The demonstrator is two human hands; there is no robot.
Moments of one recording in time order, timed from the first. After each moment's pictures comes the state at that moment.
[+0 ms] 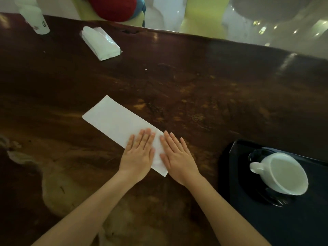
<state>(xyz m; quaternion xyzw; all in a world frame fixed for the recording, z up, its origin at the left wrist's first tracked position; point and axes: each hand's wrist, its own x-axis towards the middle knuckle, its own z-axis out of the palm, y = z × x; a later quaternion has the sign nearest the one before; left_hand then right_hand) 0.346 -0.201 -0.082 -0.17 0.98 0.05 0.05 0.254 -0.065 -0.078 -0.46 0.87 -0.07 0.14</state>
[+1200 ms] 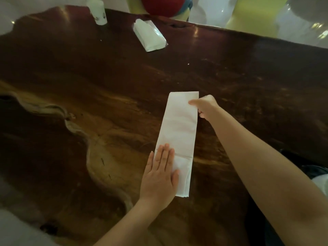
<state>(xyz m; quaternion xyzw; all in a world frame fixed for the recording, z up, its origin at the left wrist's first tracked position) 0.425 -0.147 -0.078 -0.30 0.95 0.11 0.00 0.164 -0.207 -0.026 -0.02 0.87 -0.37 0.33</state>
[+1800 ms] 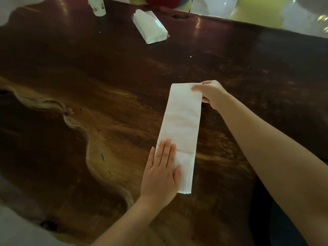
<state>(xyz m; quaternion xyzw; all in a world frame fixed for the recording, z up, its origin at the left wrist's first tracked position) 0.425 -0.147 -0.079 -0.29 0.95 0.11 0.00 0.153 -0.216 -0.014 -0.07 0.83 -0.45 0.33</state>
